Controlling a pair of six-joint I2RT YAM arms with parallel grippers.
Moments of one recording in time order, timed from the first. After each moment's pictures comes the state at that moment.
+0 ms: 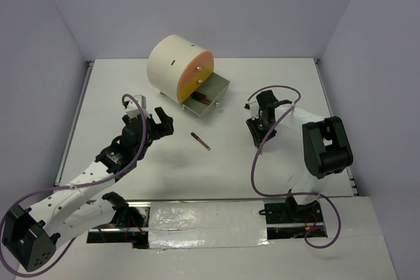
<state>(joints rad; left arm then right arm) -0.61 0.88 0.62 -0.11 -0.47 -0.59 0.25 1.68 0.99 -0.62 -0.15 -0.17</state>
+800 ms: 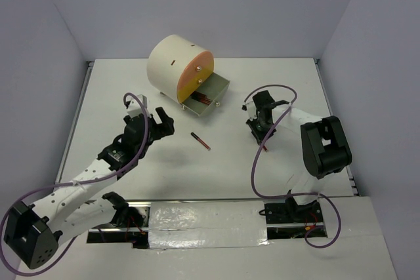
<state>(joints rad) -0.59 0.91 0.62 -0.12 -0.45 -0.61 0.29 1.69 0.99 -0.61 -0.04 -0.21</state>
